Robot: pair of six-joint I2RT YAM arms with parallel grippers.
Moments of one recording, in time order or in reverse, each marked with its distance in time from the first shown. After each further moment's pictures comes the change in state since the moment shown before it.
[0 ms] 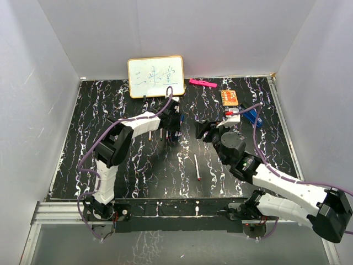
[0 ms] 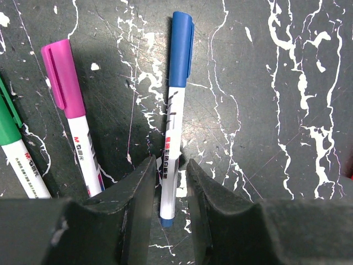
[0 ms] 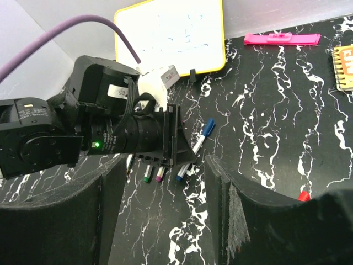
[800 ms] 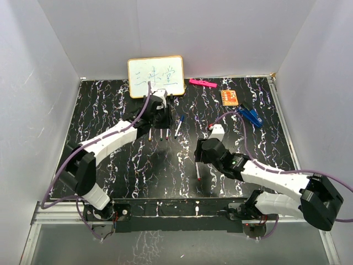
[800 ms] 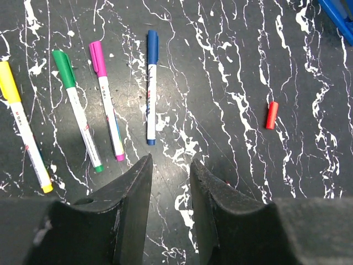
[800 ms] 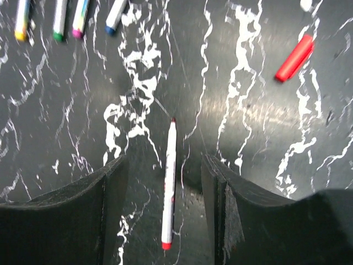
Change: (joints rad) left arm -0.003 -0.465 -0.246 0.019 -0.003 -0.003; right arm 0.013 0.146 -0.028 -0.435 -0.128 0.206
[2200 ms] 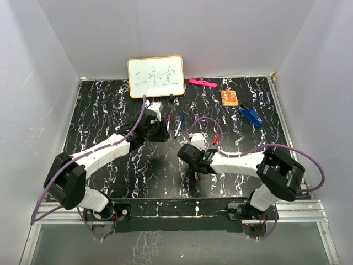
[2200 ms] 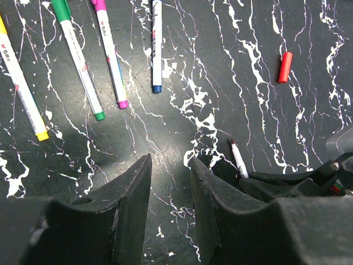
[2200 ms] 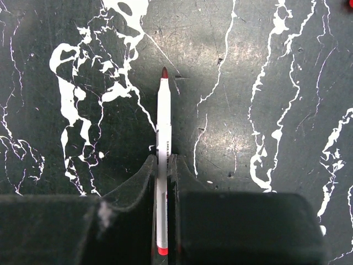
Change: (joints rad) left arm -0.022 -0.192 -0.258 0.048 0.032 -0.015; right arm 0.145 0.447 0.193 -0.212 0.032 0.132
